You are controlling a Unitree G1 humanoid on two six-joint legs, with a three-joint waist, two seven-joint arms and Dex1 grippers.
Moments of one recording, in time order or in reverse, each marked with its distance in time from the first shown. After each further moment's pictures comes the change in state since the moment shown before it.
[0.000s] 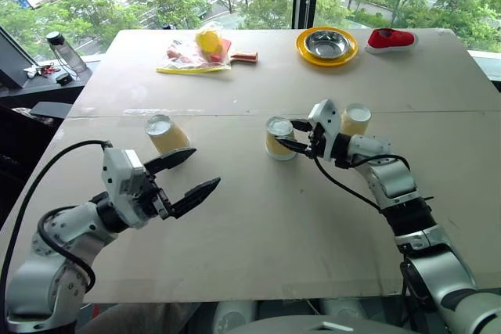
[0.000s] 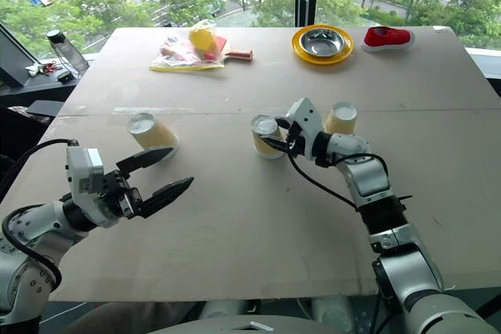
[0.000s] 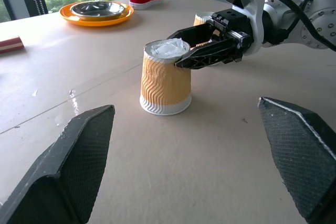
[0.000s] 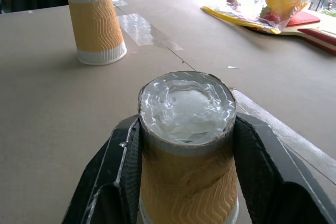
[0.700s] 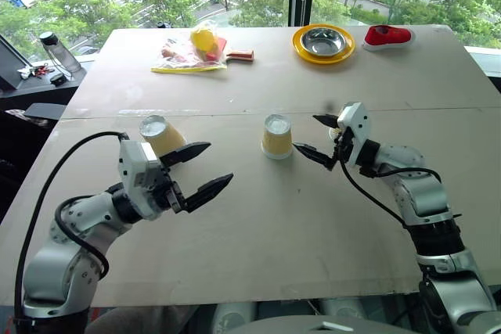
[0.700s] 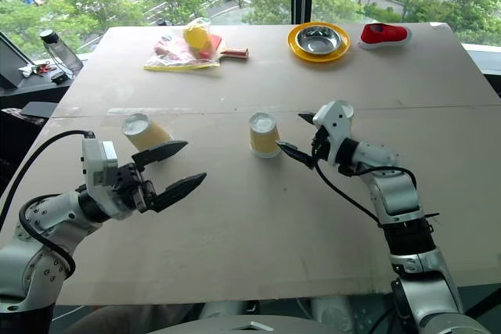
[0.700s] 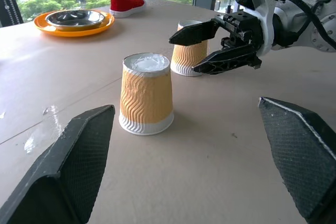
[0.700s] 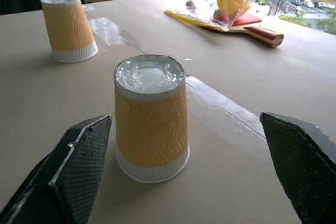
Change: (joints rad) left arm -0.159 -0.004 -0.112 -0.030 -0.014 0.055 0.028; right arm 0.209 -0.122 -0.176 -0.339 0.041 0.042 -0.081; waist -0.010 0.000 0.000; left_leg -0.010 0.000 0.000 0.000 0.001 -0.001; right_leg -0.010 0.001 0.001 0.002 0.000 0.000
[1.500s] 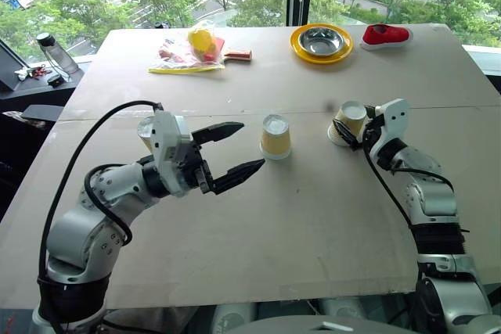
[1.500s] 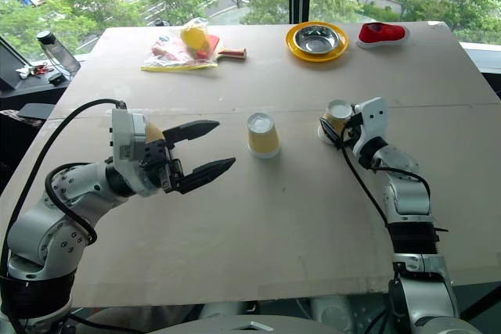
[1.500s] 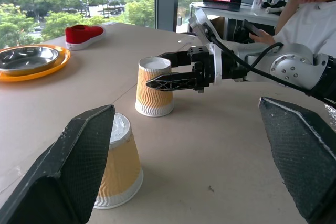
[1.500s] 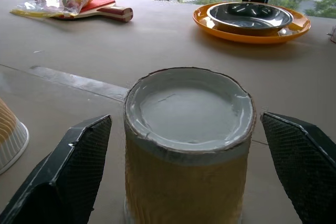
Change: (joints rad) left arm -0.182 0.005 -0.094 -0.035 -0.033 0.112 0.038; right arm -0.007 0.068 -0.126 0.251 -0.029 -0.070 -0.226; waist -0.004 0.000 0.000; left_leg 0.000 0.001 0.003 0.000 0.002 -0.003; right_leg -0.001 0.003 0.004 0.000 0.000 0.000
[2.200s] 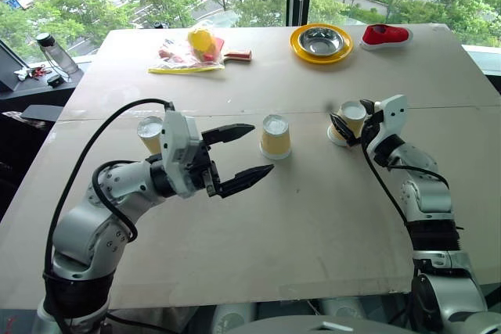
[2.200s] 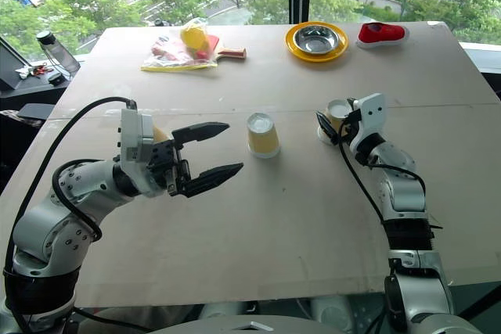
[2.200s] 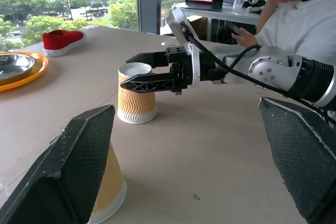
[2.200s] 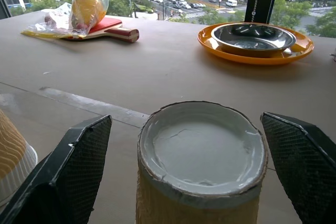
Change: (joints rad) left arm -0.026 -0.002 -0.039 -0.013 -0.003 0.007 -0.022; right arm -0.024 0.019 0.001 0.009 0.016 -0.042 0.002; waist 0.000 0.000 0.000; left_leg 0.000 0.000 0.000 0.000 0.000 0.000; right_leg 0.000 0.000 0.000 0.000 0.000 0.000
